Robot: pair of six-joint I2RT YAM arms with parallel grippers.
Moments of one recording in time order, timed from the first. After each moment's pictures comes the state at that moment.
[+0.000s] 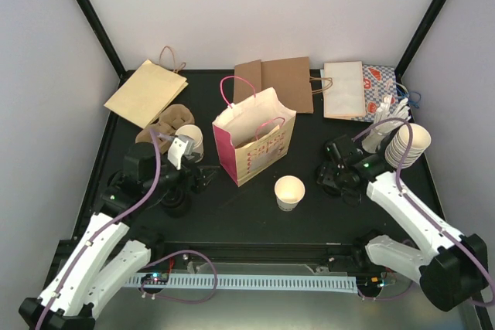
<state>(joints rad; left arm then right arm) -0.37 0.63 0.69 -0.52 0.51 -0.19 0.46 1.07 0.76 -0.96 0.15 0.80</state>
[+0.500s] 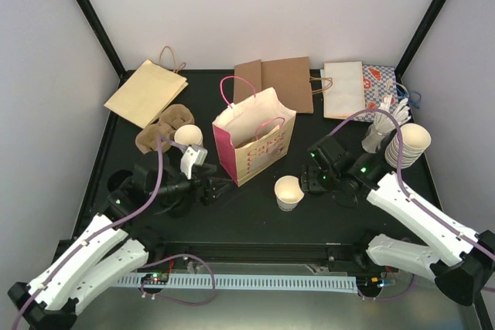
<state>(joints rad) -0.57 0.62 0.67 -0.48 0.49 -0.35 0.72 1.03 0.96 -1.07 0.12 0.71</state>
